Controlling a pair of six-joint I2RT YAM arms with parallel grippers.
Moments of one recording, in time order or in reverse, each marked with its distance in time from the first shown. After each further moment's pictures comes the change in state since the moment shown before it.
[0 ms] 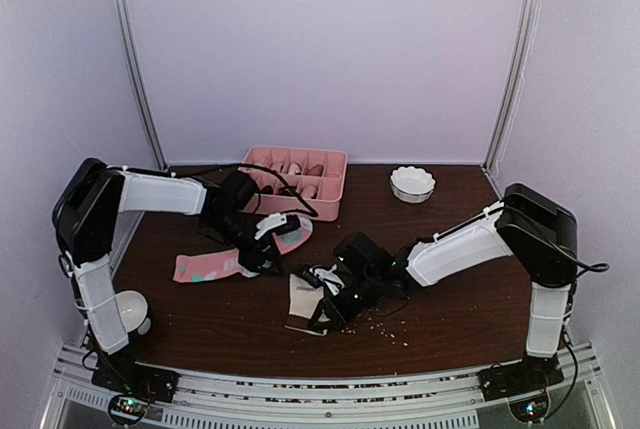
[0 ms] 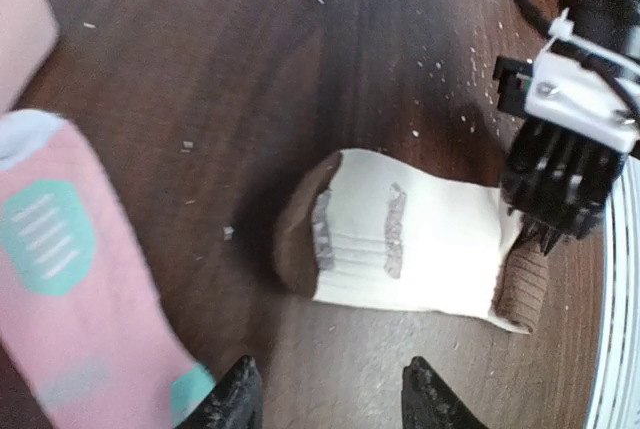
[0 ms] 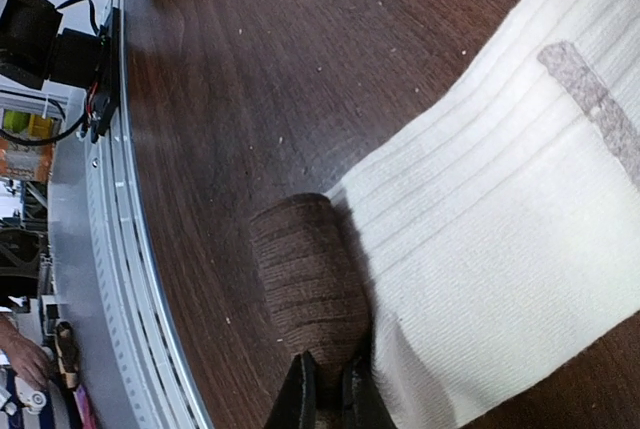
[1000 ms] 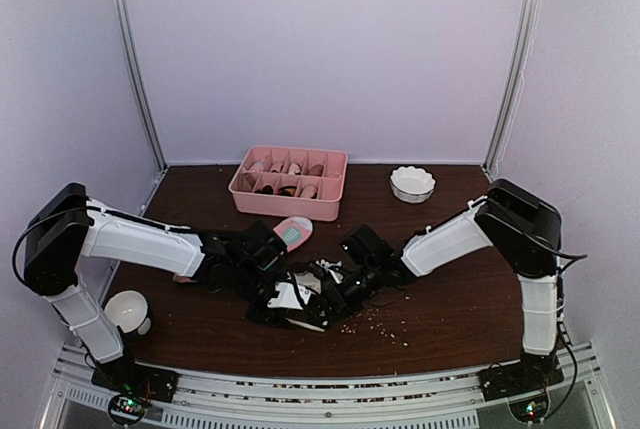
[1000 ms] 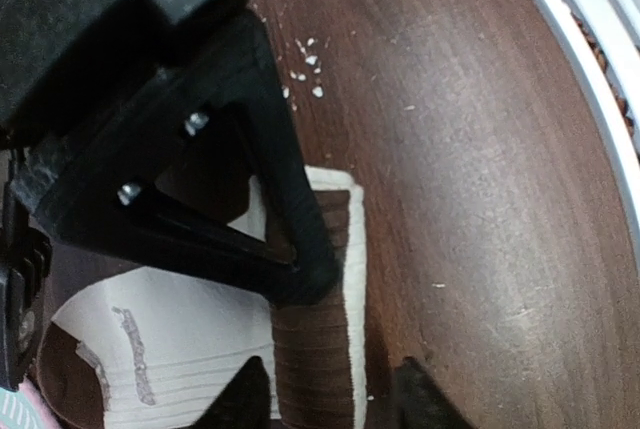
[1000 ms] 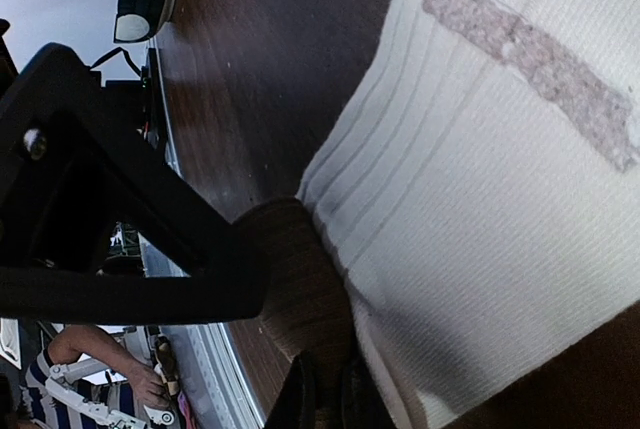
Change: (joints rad) left arm -0.397 -0.246 -0.344 0.269 -0.342 0.232; right arm -0.106 0.108 0.049 0.041 -0.257 0.208
